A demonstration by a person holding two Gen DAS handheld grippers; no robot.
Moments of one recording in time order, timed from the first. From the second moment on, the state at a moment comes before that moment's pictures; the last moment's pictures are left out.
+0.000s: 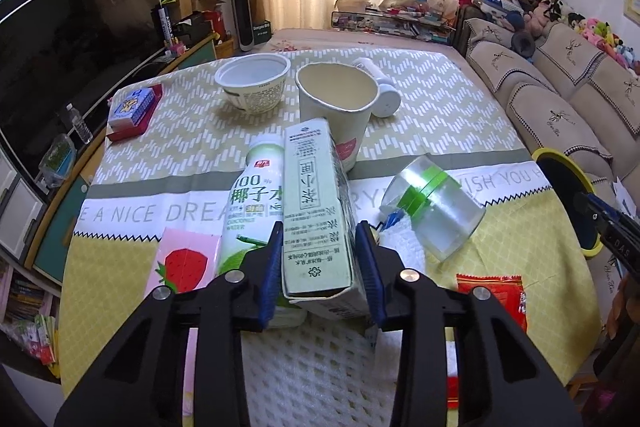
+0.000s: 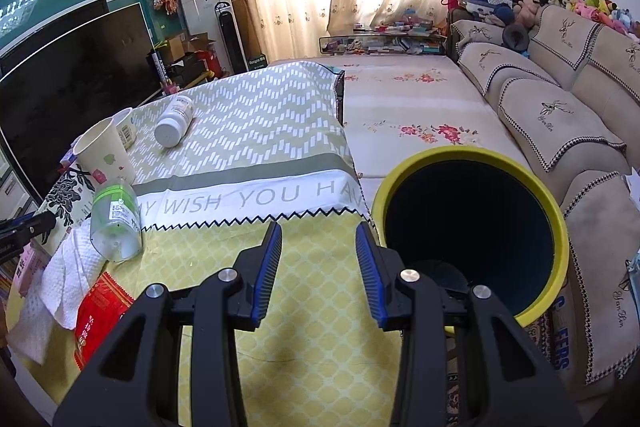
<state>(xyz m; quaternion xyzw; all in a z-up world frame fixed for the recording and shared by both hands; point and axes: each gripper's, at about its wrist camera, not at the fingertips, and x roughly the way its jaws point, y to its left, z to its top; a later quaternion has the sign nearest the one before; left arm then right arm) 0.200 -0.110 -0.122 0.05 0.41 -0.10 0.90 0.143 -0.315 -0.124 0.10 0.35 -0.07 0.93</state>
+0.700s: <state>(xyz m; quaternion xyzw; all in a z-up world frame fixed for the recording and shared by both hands) 0.168 -0.113 -0.096 0.05 0.38 -0.12 0.92 0.133 -0.309 -0.116 0.10 0.34 -0.04 0.93</state>
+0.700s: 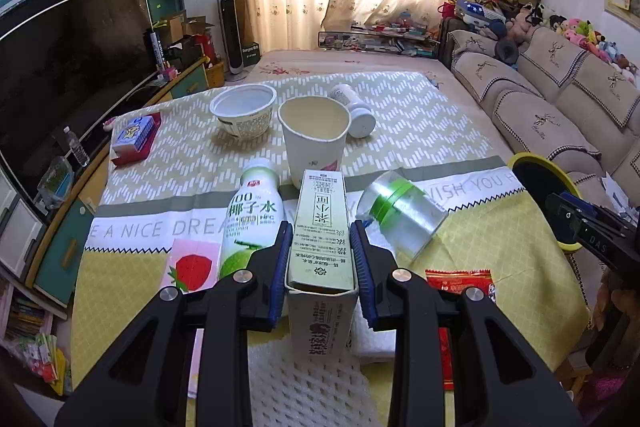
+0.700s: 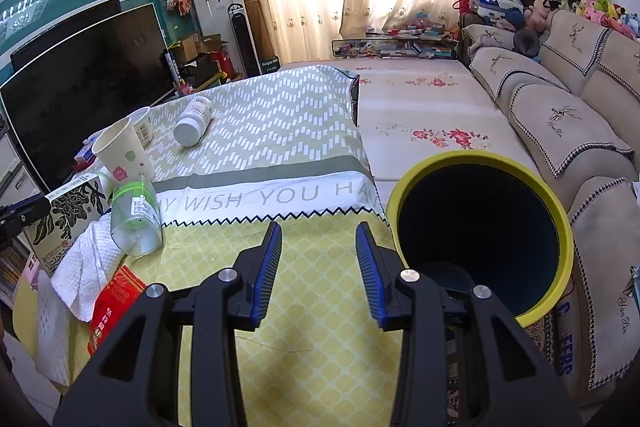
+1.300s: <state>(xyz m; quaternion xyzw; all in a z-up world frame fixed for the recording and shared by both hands) 0.158 -0.109 -0.087 0.05 0.34 -0.12 0.93 0.135 -0.300 -0.118 0.08 0.36 -0.03 0.93</state>
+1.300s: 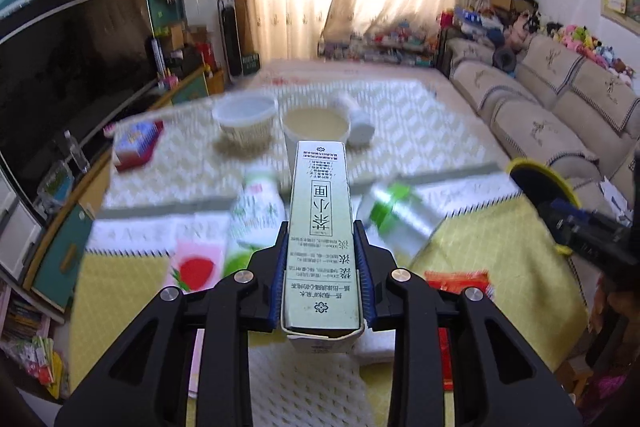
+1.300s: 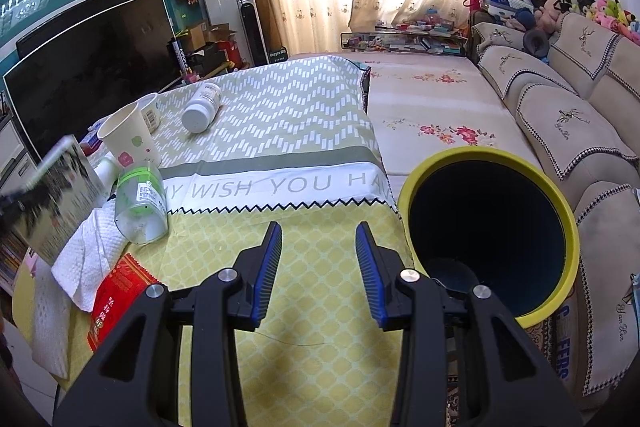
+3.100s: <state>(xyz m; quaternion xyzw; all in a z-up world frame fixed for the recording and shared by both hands) 0.124 -0.357 -0.024 0.07 0.30 -0.34 0.89 0.032 -0.437 -0.111 0.12 0.31 -0.21 0.92</state>
